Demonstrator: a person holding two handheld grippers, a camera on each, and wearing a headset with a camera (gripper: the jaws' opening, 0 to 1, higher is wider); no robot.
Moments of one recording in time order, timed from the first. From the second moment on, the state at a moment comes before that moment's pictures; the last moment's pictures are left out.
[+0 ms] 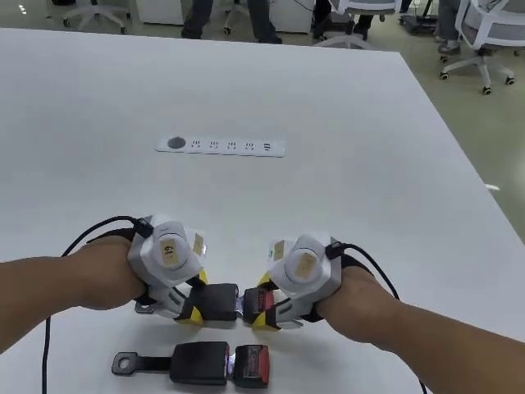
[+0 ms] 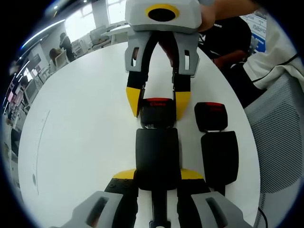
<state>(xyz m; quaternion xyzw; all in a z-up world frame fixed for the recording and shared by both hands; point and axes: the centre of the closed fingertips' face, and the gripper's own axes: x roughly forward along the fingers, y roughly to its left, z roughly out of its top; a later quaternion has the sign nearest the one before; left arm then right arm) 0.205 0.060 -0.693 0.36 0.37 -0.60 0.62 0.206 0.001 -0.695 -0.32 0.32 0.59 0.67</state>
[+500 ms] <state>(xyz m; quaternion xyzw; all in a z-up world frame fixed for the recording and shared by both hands) 0.203 0.059 -0.692 0.36 0.37 -0.59 0.62 0.203 -0.003 -0.692 -0.32 0.32 0.59 0.67</state>
